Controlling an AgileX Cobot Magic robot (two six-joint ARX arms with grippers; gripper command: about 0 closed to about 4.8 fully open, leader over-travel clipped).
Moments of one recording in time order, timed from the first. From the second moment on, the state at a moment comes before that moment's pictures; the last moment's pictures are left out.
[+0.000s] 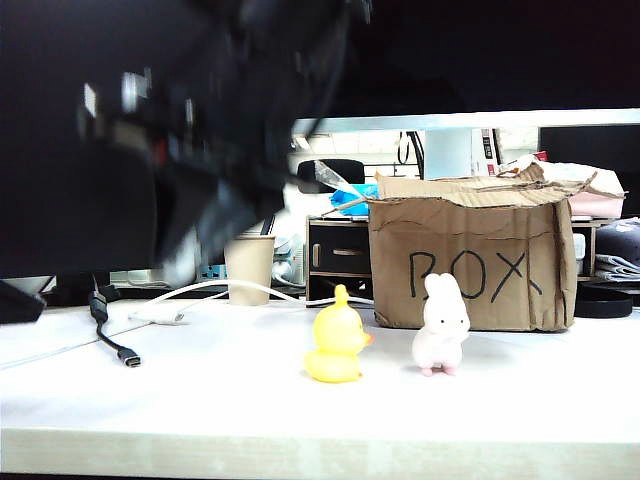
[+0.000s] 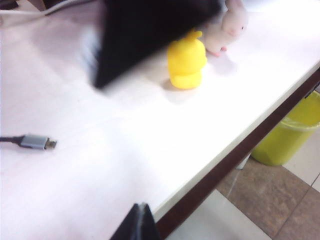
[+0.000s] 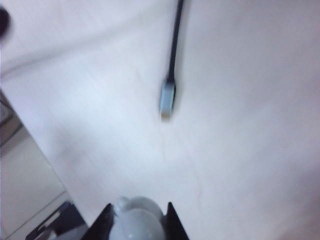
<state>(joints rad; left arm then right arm) -0.67 0.30 0.01 -0.08 0.11 0.07 0.95 1.81 1.37 -0.50 -0.07 0.17</state>
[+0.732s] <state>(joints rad) -0.55 0.21 0.01 -0.08 0.11 0.07 0.55 1.77 1.57 -0.61 0.13 0.03</state>
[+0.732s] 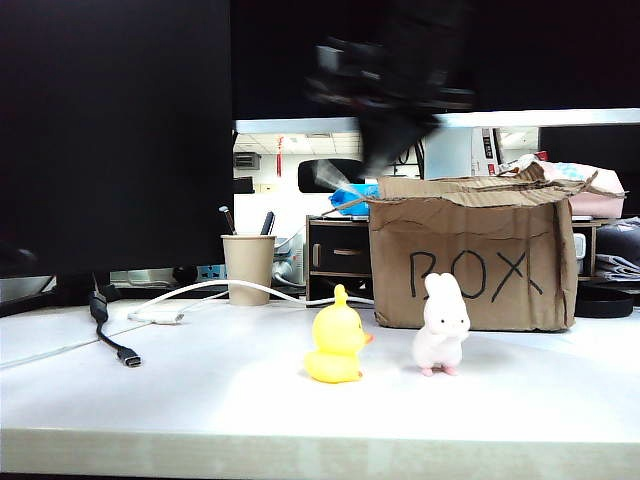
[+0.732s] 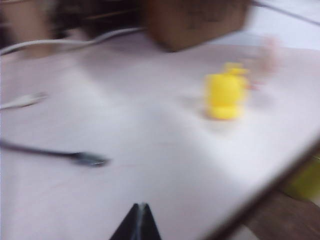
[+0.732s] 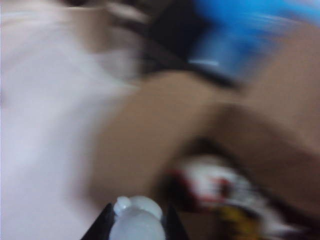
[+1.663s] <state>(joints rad) -0.57 0.00 0.01 -0.07 0.11 0.07 0.40 1.77 1.57 -0.61 0.16 0.00</state>
